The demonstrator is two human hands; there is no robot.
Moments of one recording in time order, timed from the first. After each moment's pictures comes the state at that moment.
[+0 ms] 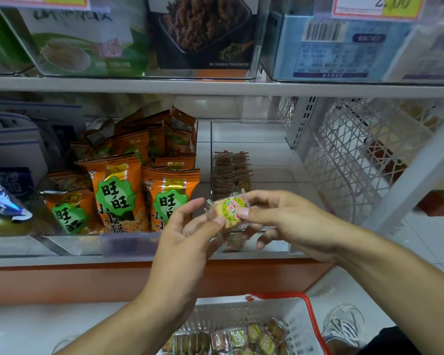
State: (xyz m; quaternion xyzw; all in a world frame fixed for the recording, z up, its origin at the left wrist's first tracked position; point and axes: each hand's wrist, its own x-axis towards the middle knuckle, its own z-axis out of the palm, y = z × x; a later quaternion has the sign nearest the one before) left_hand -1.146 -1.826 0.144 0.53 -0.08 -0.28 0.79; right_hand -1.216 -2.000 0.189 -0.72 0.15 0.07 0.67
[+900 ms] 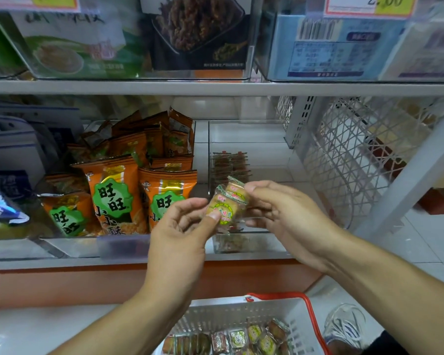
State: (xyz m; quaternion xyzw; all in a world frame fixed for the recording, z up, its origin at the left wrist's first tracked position) left_hand -1.142 -1.832 0.144 0.59 -0.10 -0.19 0.78; right_hand -1.210 -1.992 0.179 -0.60 0.22 -0.09 0.77
